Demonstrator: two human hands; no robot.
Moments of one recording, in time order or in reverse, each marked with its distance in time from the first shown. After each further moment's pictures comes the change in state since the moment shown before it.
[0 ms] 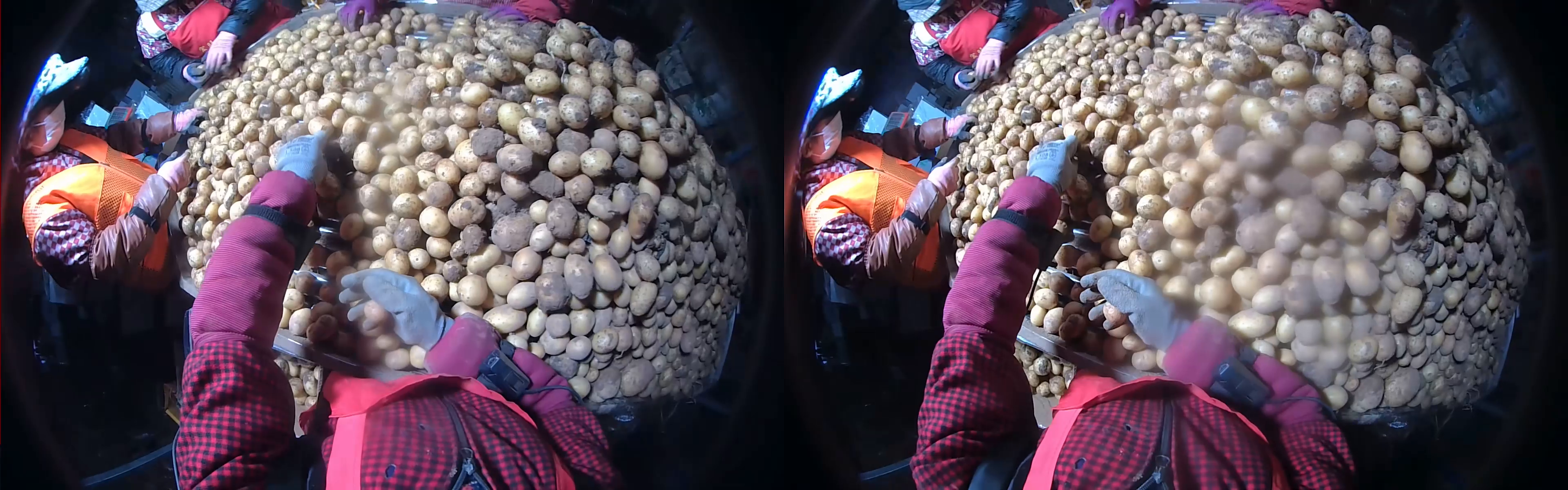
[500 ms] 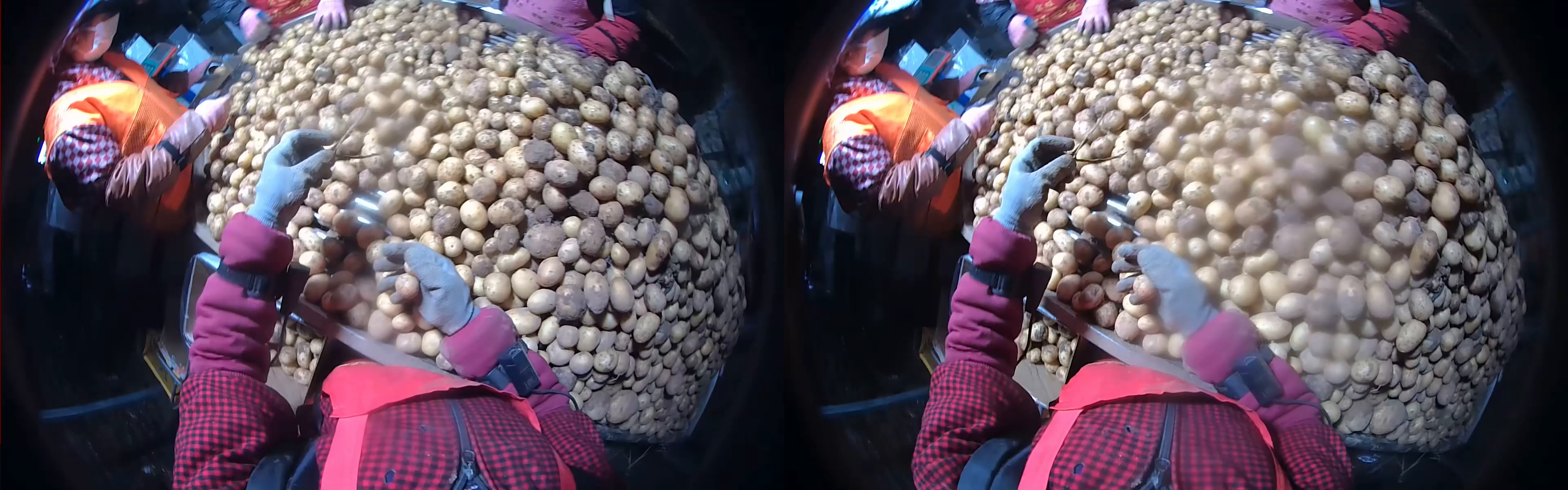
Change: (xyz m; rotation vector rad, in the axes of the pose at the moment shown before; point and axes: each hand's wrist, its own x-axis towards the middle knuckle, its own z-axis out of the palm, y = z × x) left_hand -0.145 -0.037 -0.041 -1.540 0.214 -0.209; right_hand 0.011 0.009 -0.006 0.106 -0.027 -0.018
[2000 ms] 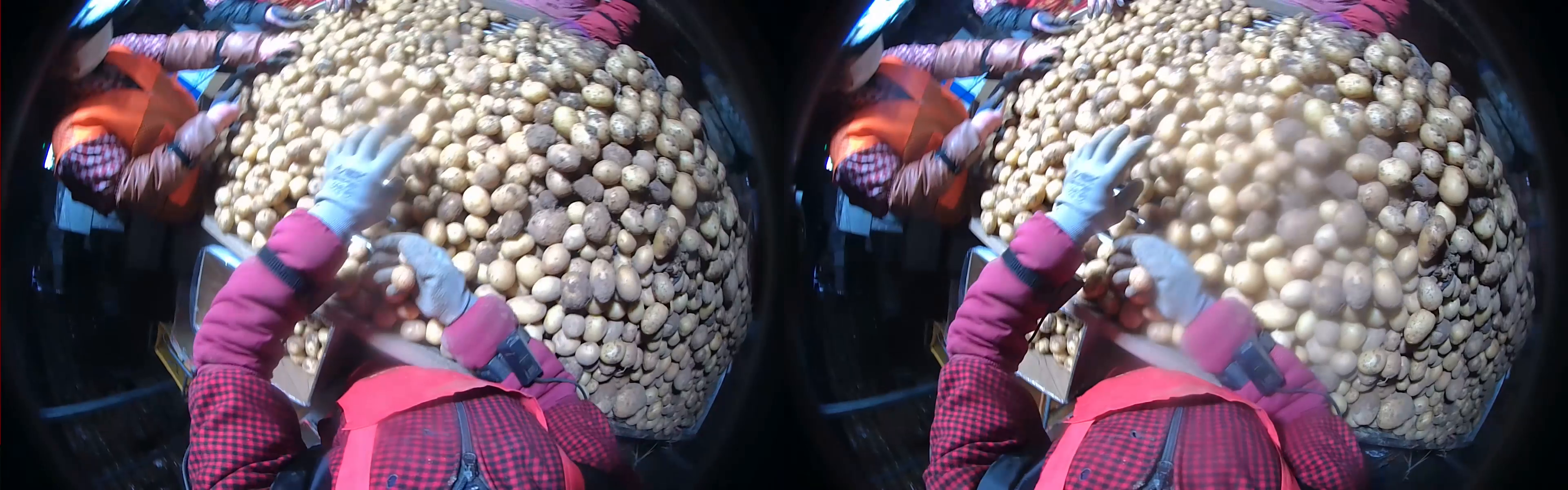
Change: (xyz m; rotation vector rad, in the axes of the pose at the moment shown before) left_hand -0.026 0.000 0.088 1.250 -0.095 0.743; right_hand -0.005 -0.005 0.003 -0.376 -0.083 -0.013
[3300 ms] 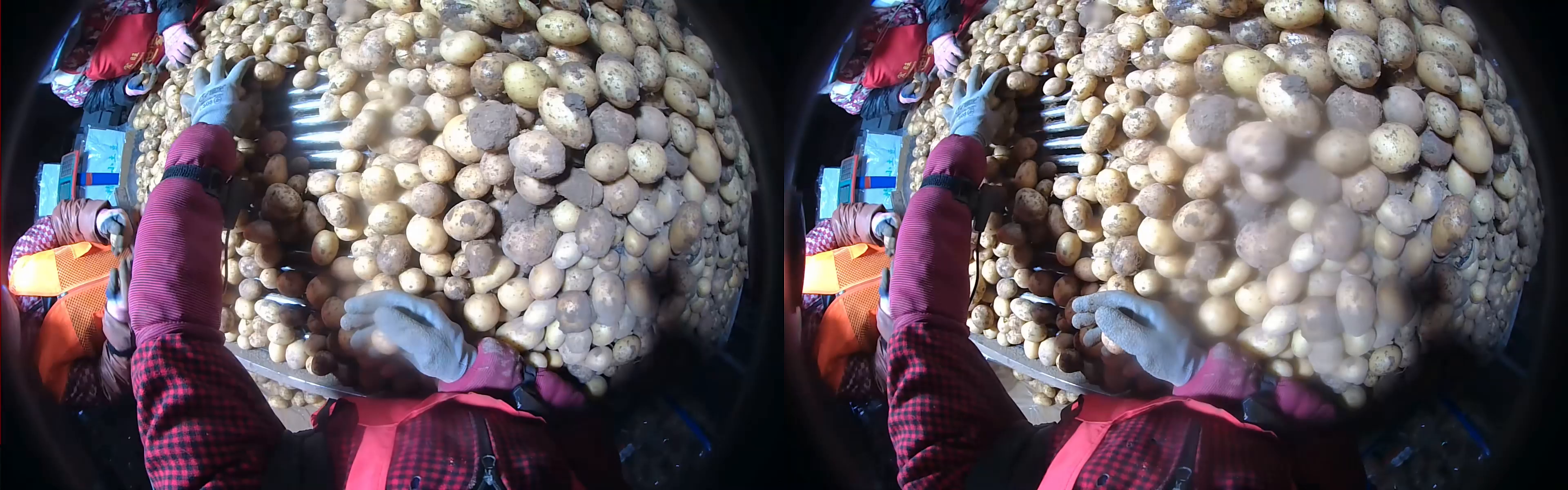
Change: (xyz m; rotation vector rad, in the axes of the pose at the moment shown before) left_hand 0.193 -0.185 0.127 0.578 -0.399 -0.203; right_hand -0.006 -0.018 -0.025 0.411 0.208 0.011
